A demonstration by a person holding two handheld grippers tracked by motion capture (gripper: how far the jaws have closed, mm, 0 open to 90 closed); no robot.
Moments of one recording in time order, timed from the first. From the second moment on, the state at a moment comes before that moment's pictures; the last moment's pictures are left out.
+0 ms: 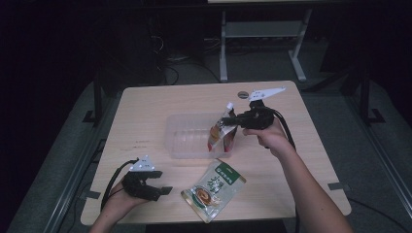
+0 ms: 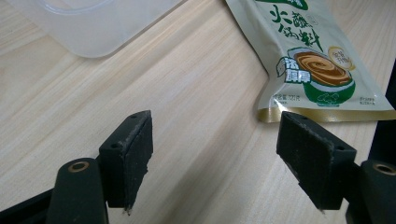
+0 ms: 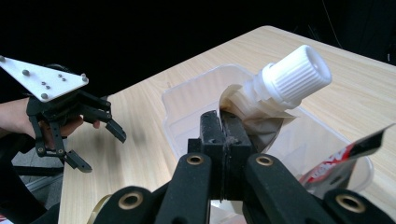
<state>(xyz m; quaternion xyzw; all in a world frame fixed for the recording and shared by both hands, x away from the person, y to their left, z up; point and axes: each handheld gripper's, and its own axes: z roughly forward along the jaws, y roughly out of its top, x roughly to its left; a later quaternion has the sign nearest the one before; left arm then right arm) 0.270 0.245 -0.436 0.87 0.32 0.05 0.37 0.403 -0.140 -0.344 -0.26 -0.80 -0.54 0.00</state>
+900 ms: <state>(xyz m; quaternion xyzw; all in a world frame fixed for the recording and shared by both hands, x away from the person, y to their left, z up) 0.270 0.244 -0.437 0.87 0.31 0.05 0.37 0.411 -0.119 -0.360 -0.27 -0.82 -0.50 -0.01</state>
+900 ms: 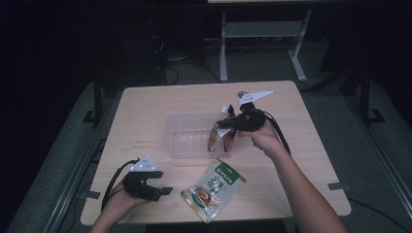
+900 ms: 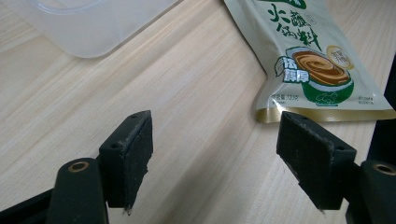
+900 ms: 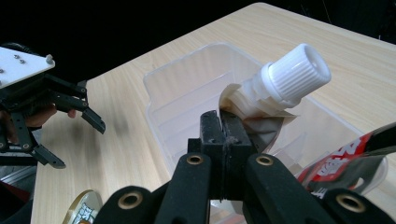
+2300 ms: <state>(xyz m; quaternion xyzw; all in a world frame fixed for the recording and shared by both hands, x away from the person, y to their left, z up) 0.270 0.242 -0.440 0.88 0.31 0.04 0.36 0.399 -0.114 -0.372 -0.28 -0.82 -0.49 -0.02</state>
